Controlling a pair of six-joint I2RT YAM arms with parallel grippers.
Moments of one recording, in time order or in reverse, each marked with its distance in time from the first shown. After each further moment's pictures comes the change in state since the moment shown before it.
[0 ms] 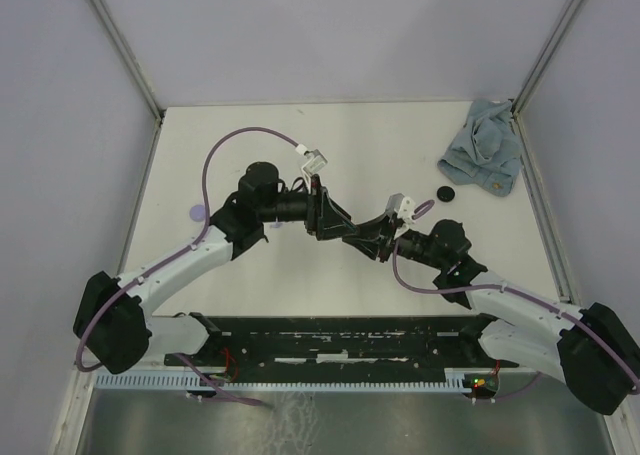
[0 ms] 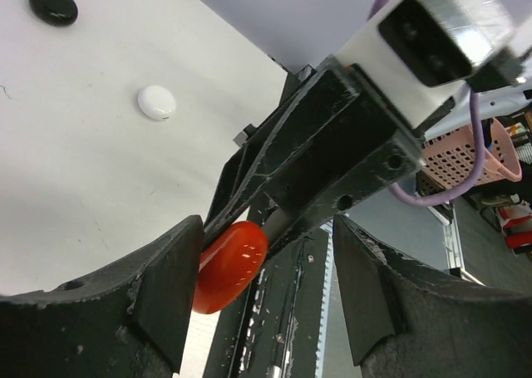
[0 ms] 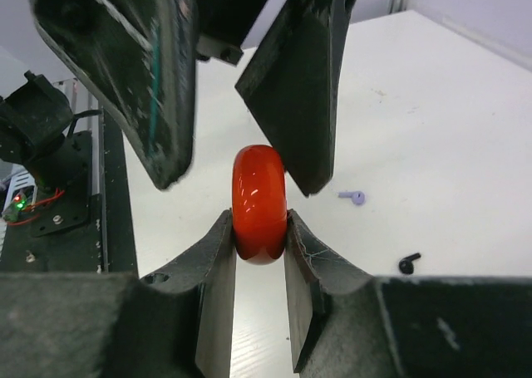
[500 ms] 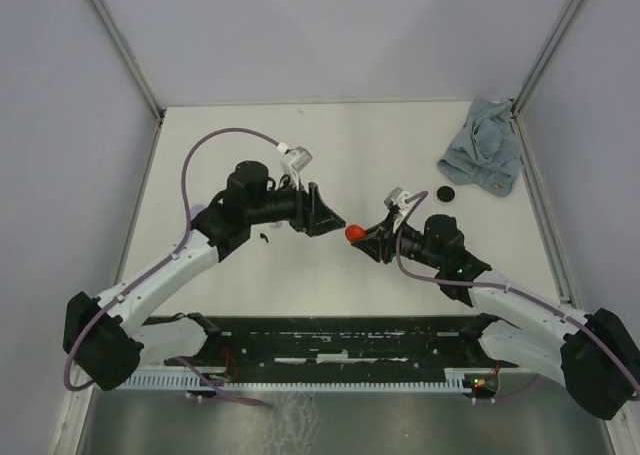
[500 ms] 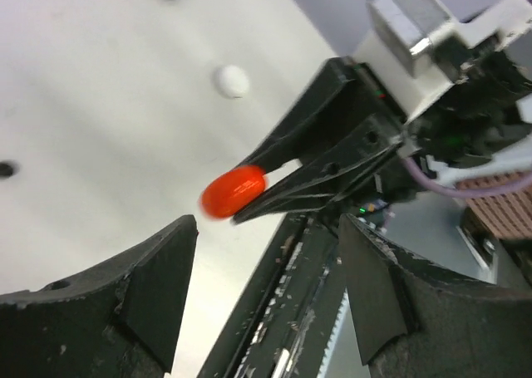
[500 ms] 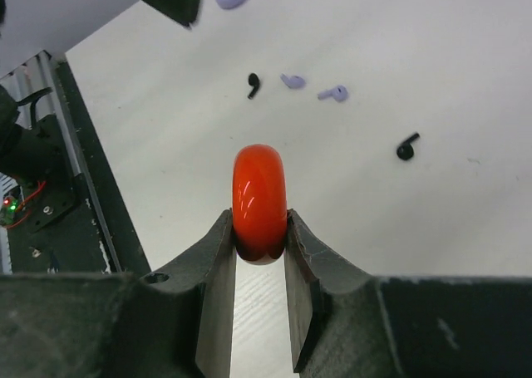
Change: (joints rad) left arm 0.022 -0.092 0.033 -0.234 -0.158 0.032; right arm -0.023 -0.019 0.020 -0.285 0.102 0.106
